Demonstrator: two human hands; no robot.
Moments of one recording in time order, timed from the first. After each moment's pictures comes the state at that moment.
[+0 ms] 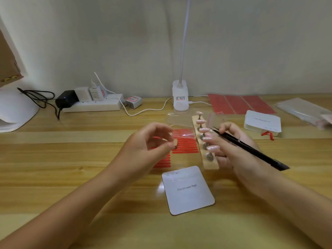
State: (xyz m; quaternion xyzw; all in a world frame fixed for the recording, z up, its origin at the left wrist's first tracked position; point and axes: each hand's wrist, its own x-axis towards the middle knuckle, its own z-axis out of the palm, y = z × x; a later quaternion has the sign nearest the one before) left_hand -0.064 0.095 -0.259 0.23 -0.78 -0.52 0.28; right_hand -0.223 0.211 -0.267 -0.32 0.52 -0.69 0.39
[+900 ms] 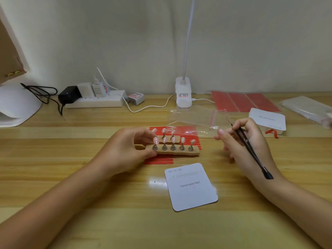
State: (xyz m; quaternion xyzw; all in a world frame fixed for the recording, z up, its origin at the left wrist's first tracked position) left_hand -0.045 0.056 -0.275 0.28 -0.87 -0.33 0.24; right_hand -0.236 0.205 -0.288 -0.40 0.63 -0.65 0.12
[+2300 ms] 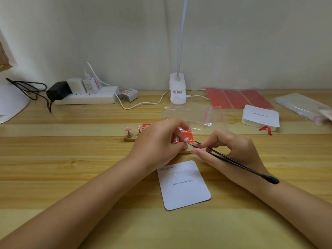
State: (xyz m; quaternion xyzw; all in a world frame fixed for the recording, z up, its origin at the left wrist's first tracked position) left_hand -0.104 0.090 -0.276 0.22 -0.91 -0.25 0.23; right_hand -0.235 0.210 -0.297 -0.63 0.60 -0.48 -0.07
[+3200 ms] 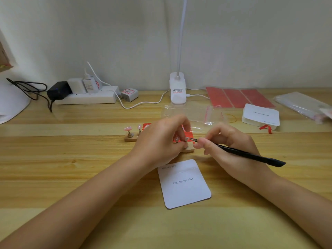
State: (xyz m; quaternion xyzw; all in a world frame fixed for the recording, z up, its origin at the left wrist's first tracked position) left_hand -0.107 0.091 -0.273 0.19 -0.92 -0.24 0.23; right_hand -0.232 0.211 -0.292 -0.56 0.62 -0.54 0.11
